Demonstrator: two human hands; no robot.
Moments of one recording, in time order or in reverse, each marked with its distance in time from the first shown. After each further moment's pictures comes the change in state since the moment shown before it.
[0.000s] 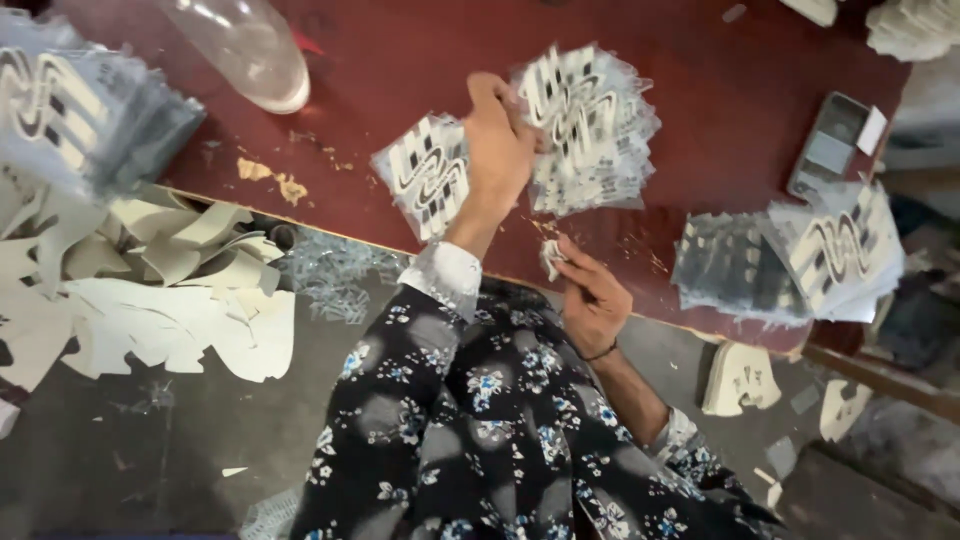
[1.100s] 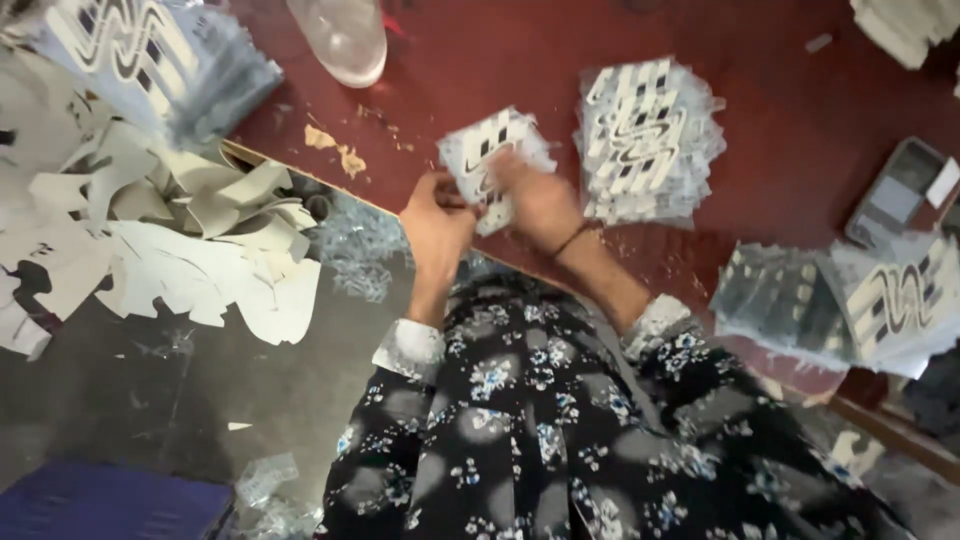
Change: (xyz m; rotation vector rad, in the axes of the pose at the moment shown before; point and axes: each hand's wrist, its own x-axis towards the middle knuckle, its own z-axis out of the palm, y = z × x) left_hand -0.073 -0.026 -0.144 0.467 0.233 -0.266; right_hand 0.096 0.050 0.129 -0.237 -0.826 -0.728
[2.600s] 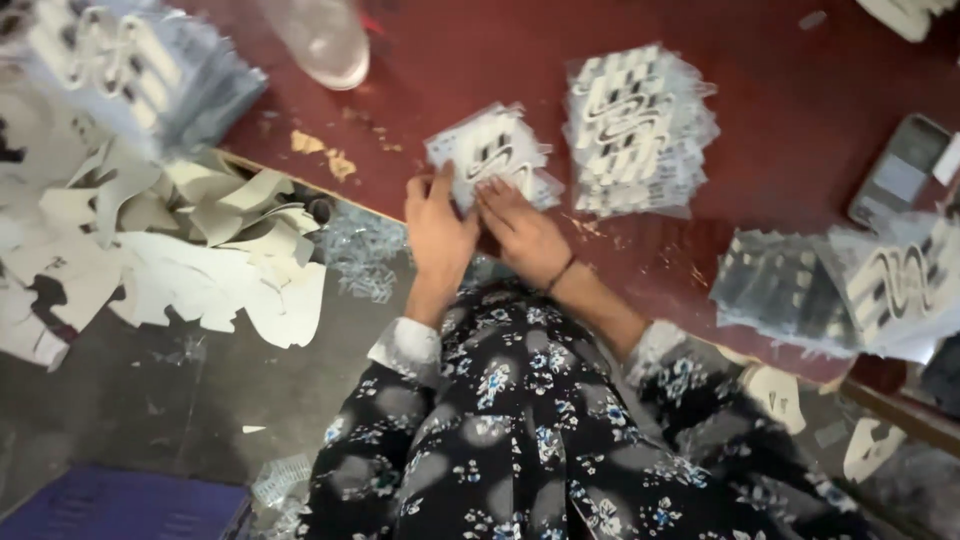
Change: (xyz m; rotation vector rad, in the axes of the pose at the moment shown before) left_hand -0.014 -0.019 0.011 0.372 0.089 0.451; right_hand -0.038 -0.015 0.012 0.167 0.300 0.290
